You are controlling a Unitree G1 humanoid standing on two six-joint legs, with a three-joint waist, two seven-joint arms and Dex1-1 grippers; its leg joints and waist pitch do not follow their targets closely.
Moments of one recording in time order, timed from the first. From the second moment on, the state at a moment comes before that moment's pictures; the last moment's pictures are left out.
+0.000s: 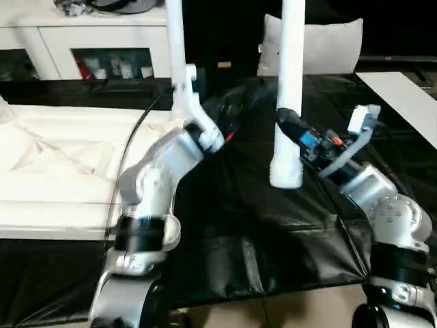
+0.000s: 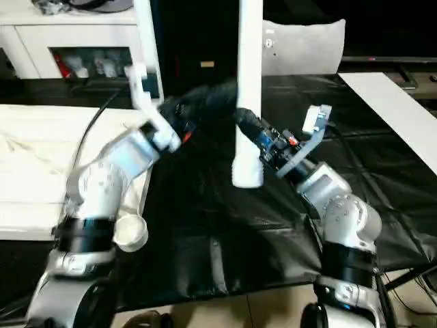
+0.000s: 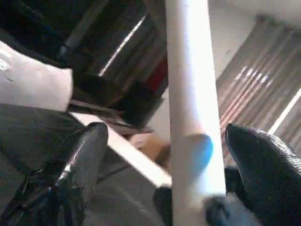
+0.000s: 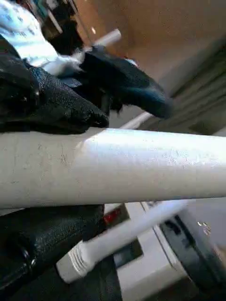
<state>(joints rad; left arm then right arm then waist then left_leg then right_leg) -0.71 -0.10 0.19 0.14 -0.69 0.67 -0.48 -0.47 -0.17 -0.36 0.09 0.76 0.76 0.88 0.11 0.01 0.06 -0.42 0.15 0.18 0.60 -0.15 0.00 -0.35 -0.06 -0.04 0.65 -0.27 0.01</state>
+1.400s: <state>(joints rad) -0.71 -0.12 0.24 0.13 -0.95 0.81 -0.57 -0.39 -0.23 -0.21 0.00 0.84 0.79 1.01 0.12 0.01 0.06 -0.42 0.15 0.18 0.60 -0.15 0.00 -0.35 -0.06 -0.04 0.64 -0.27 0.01</state>
